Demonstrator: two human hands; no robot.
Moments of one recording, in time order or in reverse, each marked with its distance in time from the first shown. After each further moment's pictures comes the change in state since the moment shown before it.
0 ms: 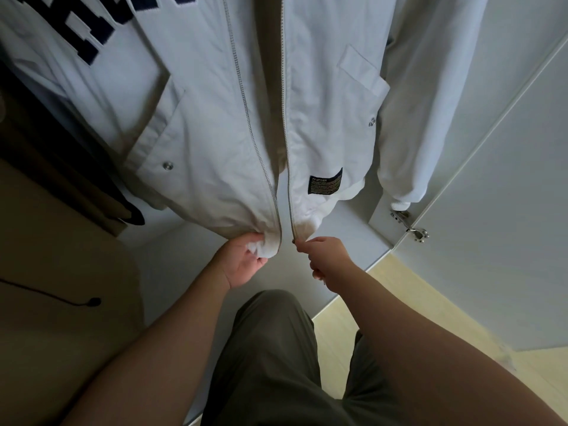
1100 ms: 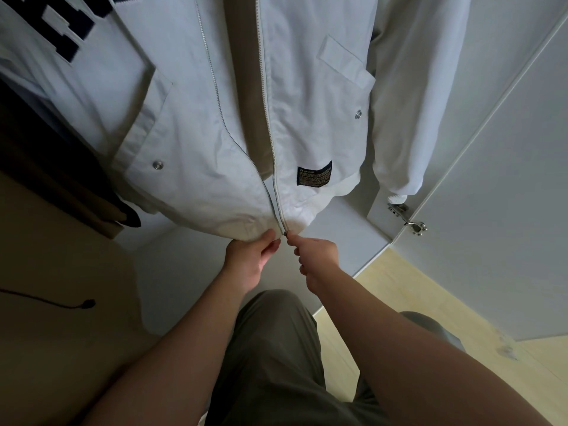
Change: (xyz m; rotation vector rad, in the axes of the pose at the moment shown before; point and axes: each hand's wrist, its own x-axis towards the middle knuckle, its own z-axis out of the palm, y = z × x) left_hand -0.001 -0.023 0.021 0.082 0.212 0.245; right_hand -0.005 0.003 0.027 0.304 0.178 0.127
